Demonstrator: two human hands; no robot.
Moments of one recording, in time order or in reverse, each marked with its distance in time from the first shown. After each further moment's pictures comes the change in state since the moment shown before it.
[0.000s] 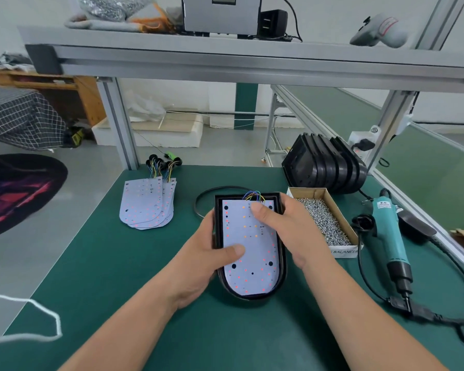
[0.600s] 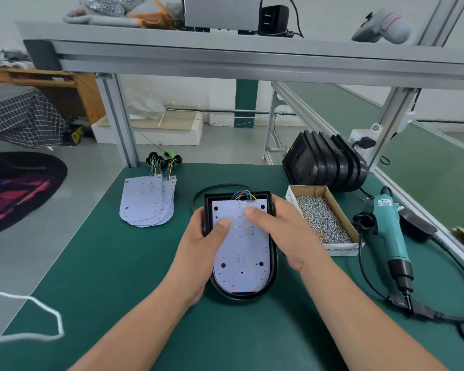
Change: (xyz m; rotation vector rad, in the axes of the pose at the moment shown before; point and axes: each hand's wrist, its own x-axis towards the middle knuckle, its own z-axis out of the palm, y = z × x) left_hand 0.007 -0.007 0.011 -0.013 0.357 0.095; right_hand -0.002 0.006 0.008 0.050 -0.118 0.033
